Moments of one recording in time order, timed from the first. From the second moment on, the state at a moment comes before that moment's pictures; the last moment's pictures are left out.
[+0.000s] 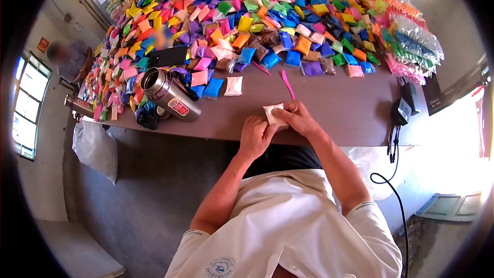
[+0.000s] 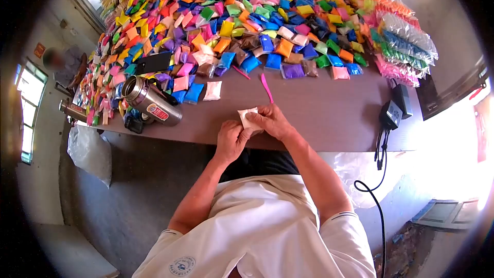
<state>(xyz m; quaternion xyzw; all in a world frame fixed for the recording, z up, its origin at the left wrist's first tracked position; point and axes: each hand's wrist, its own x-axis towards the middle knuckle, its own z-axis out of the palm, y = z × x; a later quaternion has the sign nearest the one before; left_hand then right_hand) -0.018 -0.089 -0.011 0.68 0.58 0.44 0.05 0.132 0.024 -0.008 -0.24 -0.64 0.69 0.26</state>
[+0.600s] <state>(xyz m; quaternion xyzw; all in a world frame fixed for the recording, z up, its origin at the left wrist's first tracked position) -0.011 -0.088 -0.007 0.68 0.60 0.42 0.05 0.134 0.018 0.004 -0.23 -0.58 0.74 0.23</state>
